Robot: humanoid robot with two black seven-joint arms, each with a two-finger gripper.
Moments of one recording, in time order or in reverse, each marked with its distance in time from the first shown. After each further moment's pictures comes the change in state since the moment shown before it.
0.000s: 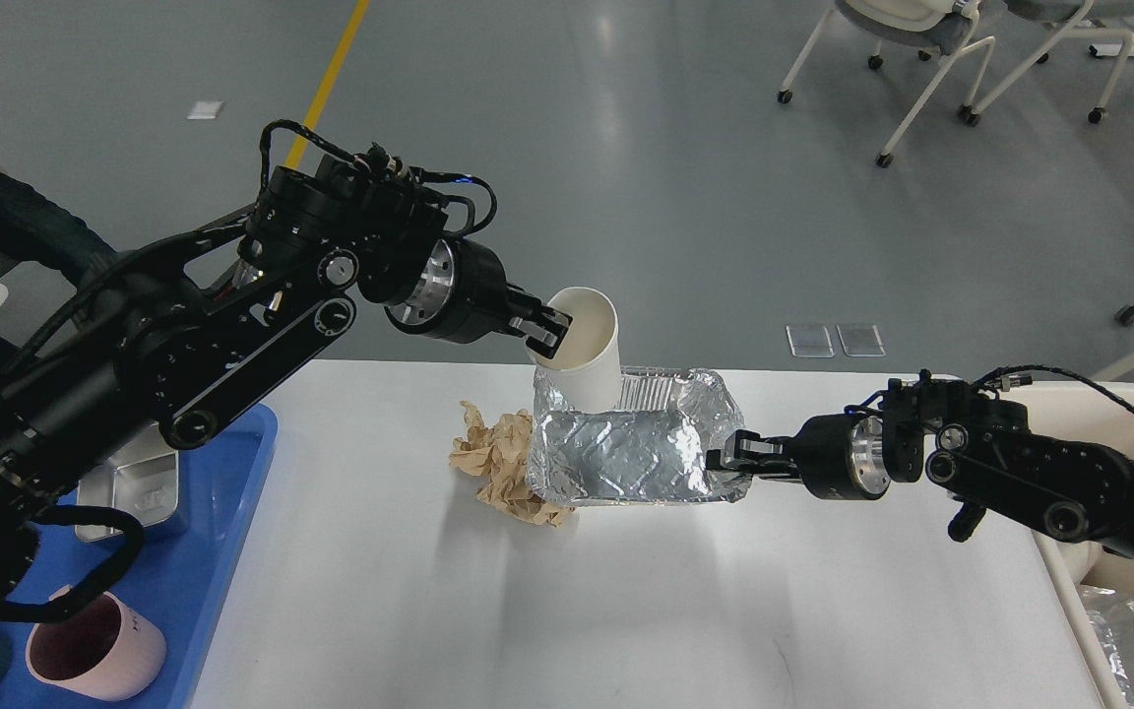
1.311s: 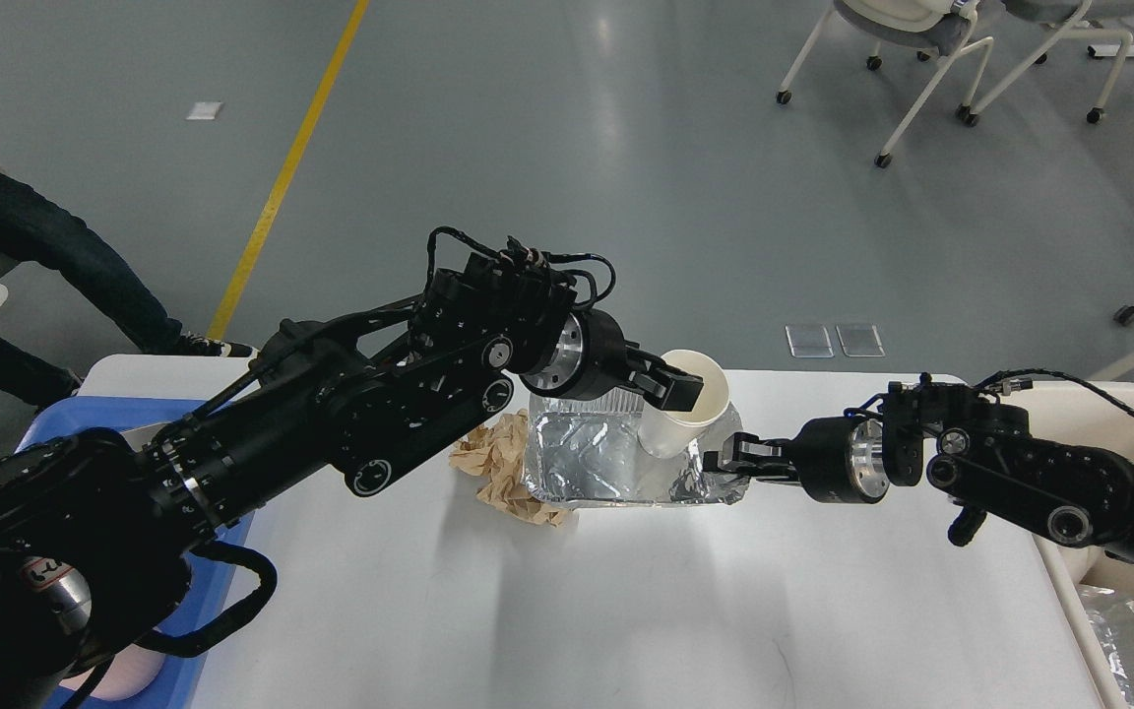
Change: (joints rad) left arm -0.007 -0.275 0.144 0.293 -0.032 0.280 -0.001; right arm -0.011 -0.009 0.007 0.022 0.000 -0.008 0.002
